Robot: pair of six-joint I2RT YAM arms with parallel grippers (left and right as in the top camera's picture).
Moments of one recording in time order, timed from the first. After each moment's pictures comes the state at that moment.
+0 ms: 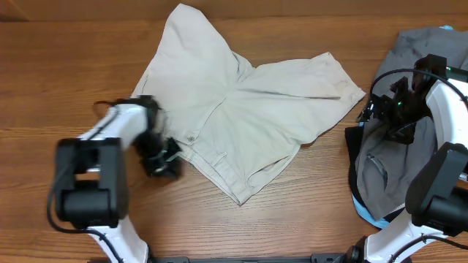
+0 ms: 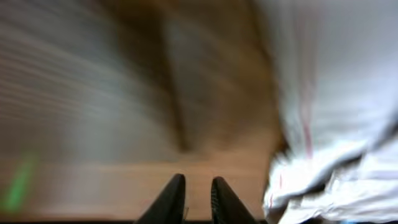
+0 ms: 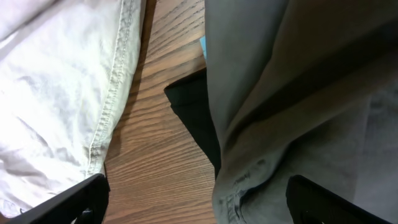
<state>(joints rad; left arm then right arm) -0.01 1.94 1.14 -1.12 0.38 -0.59 -0.33 1.89 1.50 -1.22 -0.25 0.12</state>
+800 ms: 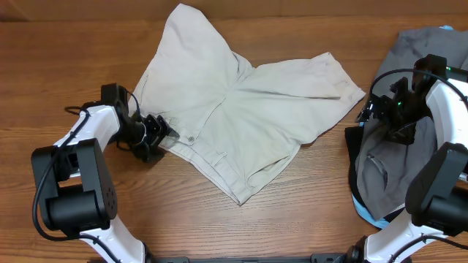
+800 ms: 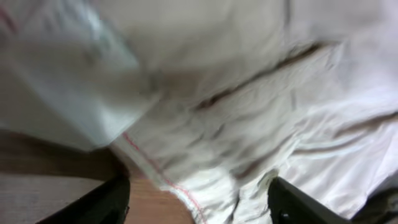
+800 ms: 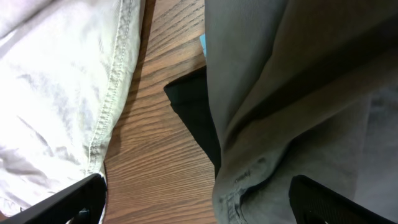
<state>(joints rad) 0.16 1.92 1.15 -0.80 0.52 -0.58 -0.33 1.89 1.50 -1.23 -0.25 0.12</state>
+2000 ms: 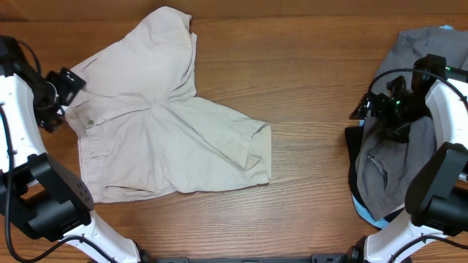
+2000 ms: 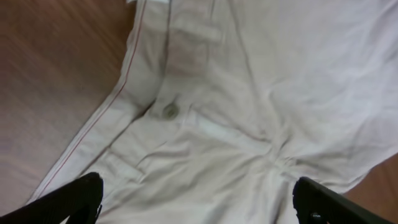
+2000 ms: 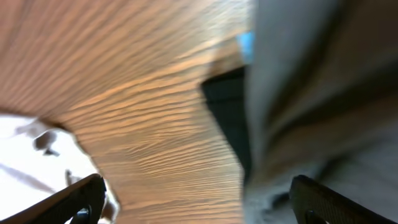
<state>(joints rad) 0.48 1.96 1.82 -1.21 0.16 -0.50 -0.31 1.89 1.50 -1.22 -0.38 0.07</state>
